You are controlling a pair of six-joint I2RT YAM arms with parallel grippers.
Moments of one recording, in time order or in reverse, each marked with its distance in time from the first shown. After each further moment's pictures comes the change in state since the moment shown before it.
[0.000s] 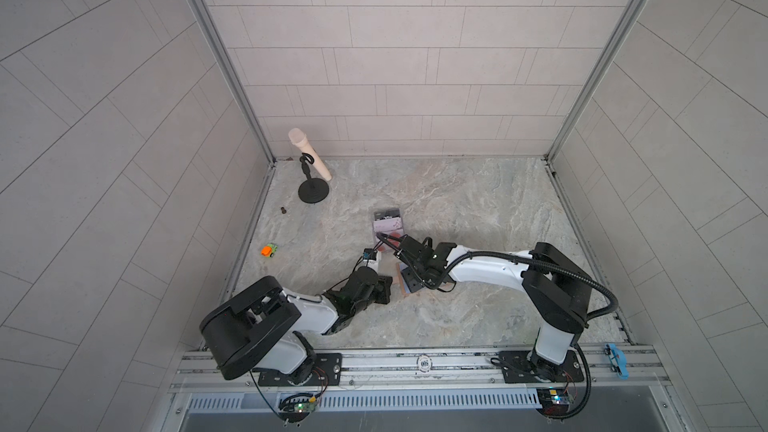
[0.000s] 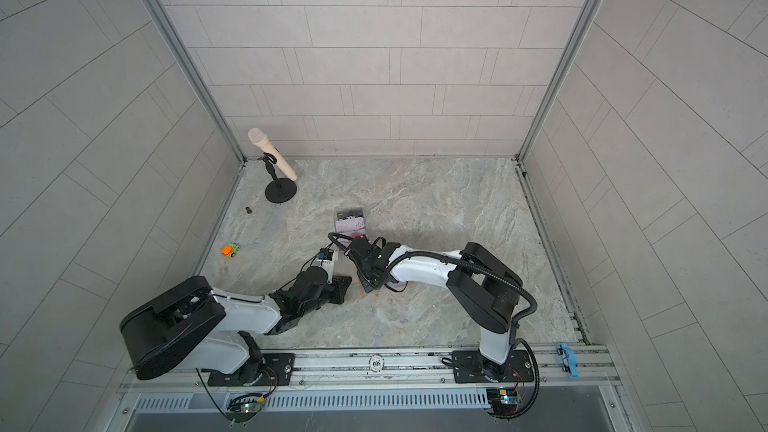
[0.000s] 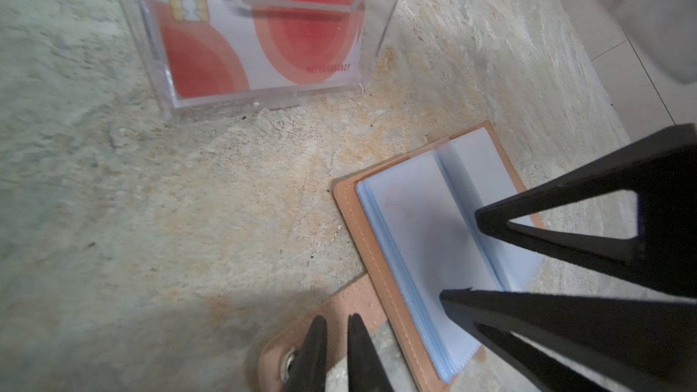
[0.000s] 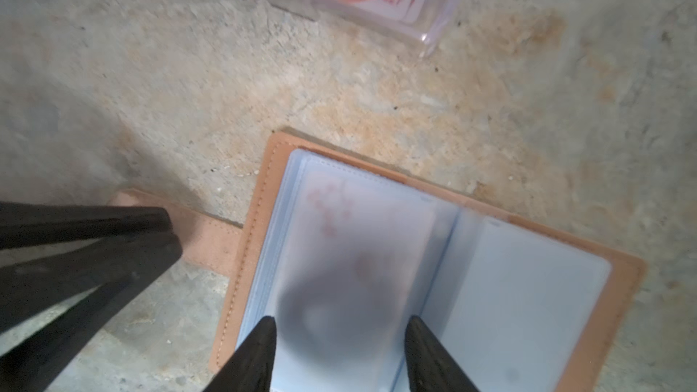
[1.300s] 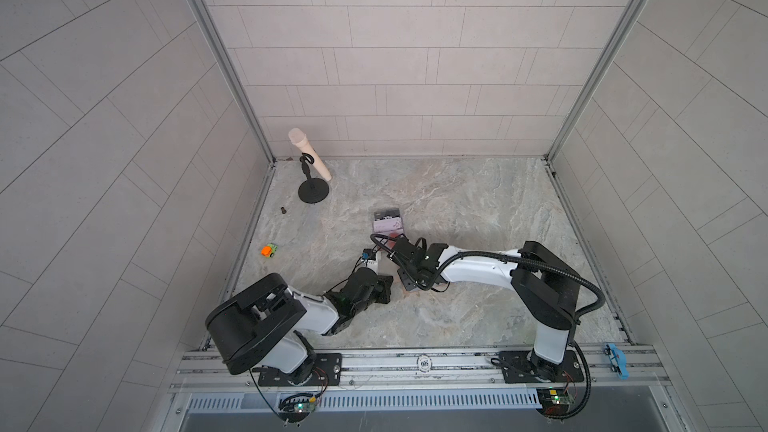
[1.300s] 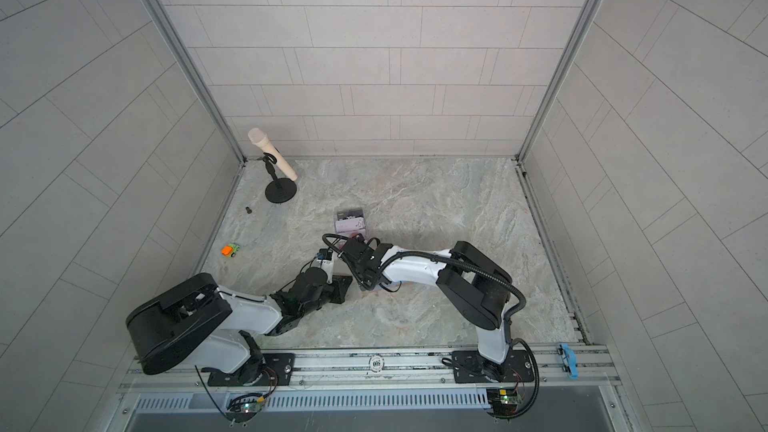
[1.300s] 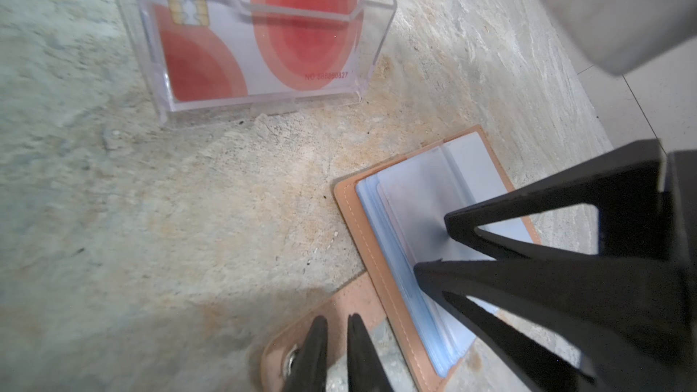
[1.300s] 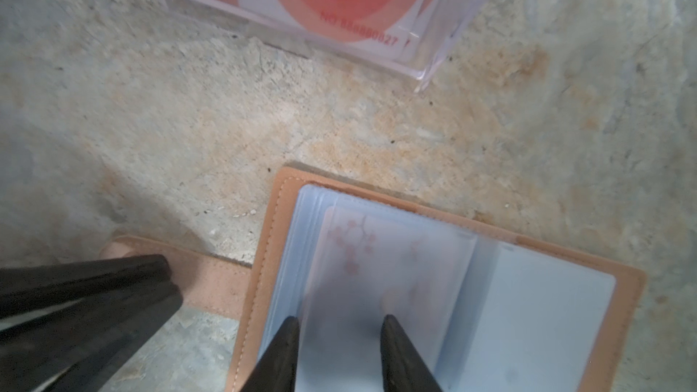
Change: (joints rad) left arm 0.000 0.023 -0.015 0.061 -0.001 -0.020; right arm 0.013 0.054 0.038 -0.003 0.085 0.034
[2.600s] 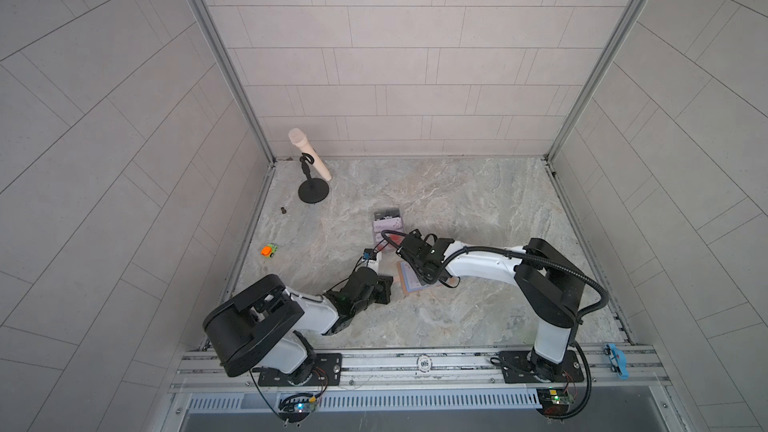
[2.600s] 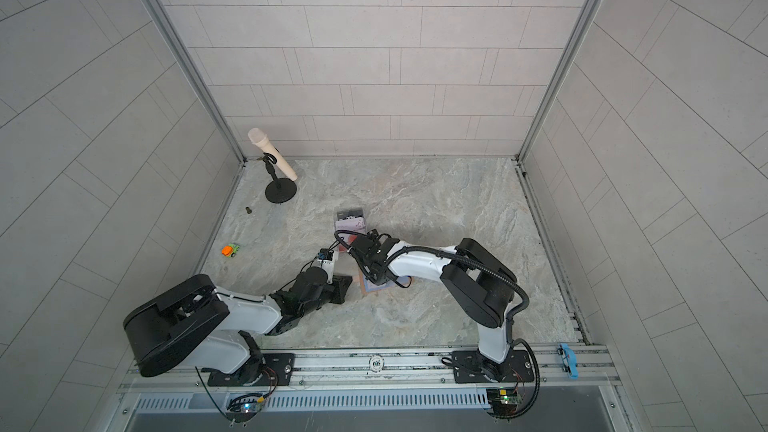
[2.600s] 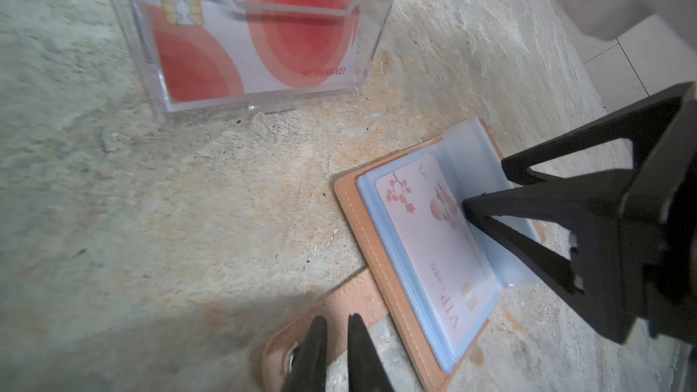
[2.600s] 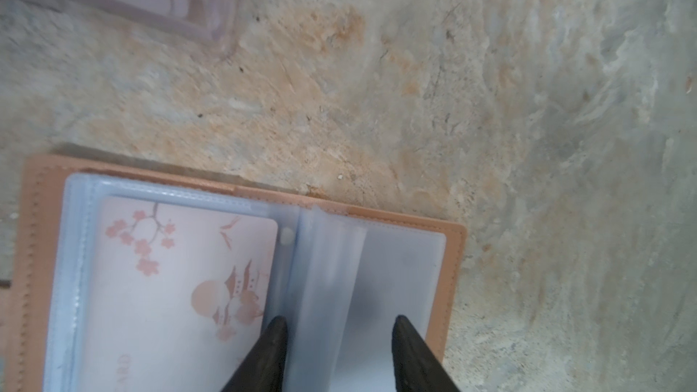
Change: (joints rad) left arm 0.000 -0.011 0.008 -0.032 -0.003 0.024; right arm -0.055 -0.013 -0.007 -0.140 0.171 -0.019
